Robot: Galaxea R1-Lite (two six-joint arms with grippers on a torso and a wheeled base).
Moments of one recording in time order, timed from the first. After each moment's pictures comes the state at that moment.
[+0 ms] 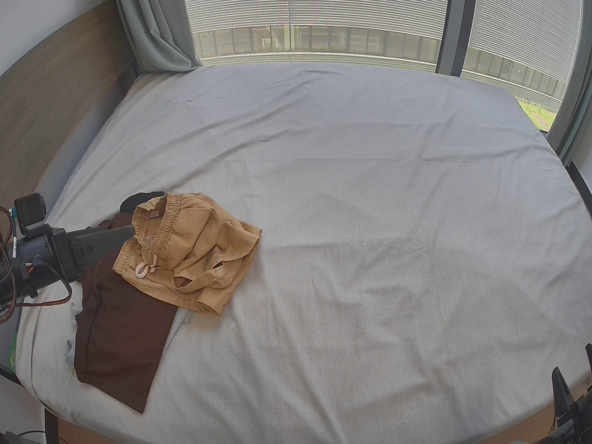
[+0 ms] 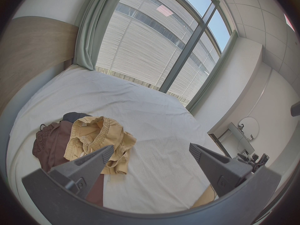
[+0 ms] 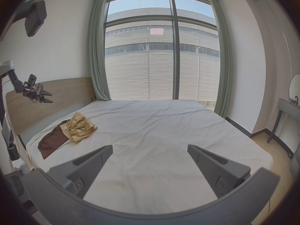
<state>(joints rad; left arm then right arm) 0.04 1.26 -0.58 -0.43 -0.62 -0.20 0.01 0.02 -0.02 0.00 0.01 0.00</state>
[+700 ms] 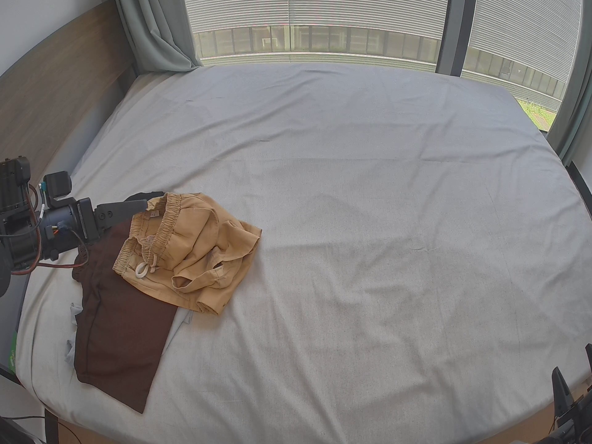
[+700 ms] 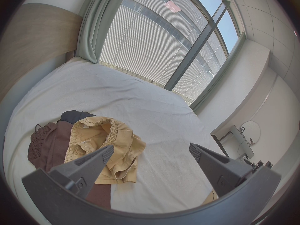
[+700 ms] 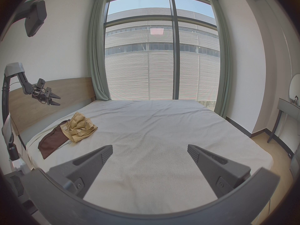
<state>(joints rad) 0.10 1.53 -0.78 -0.45 -0.68 -0.20 0.01 0.02 -0.02 0.00 0.01 0.00</state>
